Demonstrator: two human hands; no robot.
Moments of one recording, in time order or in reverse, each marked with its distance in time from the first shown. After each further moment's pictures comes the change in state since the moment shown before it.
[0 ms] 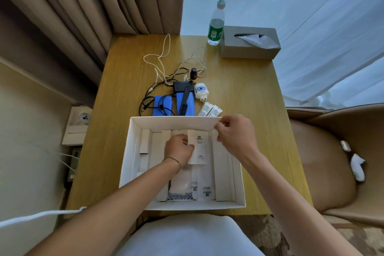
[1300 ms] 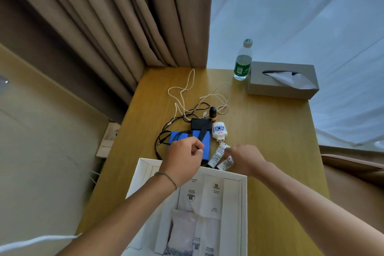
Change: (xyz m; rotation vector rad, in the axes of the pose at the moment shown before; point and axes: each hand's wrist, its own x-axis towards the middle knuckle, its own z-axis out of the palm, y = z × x) left_hand 0.010 0.108 -0.068 0.245 0.208 0.302; right_hand 0.170 0.060 0.036 -0.770 -0.463 -0.636
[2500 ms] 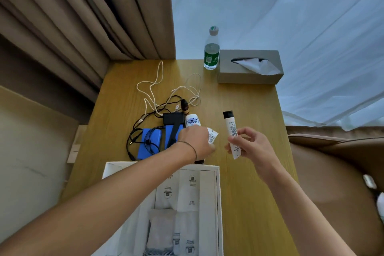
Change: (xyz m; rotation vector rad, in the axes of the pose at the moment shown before) left_hand 0.069 0.056 0.089 0.659 -0.312 0.166; right_hand -0.106 0.019 -0.044 1.673 0.382 0.362
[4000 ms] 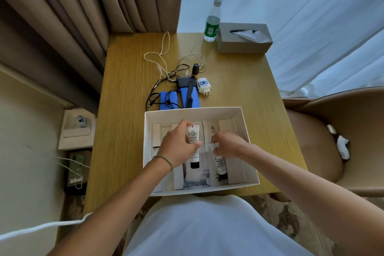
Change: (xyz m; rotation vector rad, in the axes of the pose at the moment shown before) left_hand -0.183 -0.128 0.063 -0.788 0.084 0.097; right_hand -0.076 0.083 0.148 -1.386 -0.177 0.148
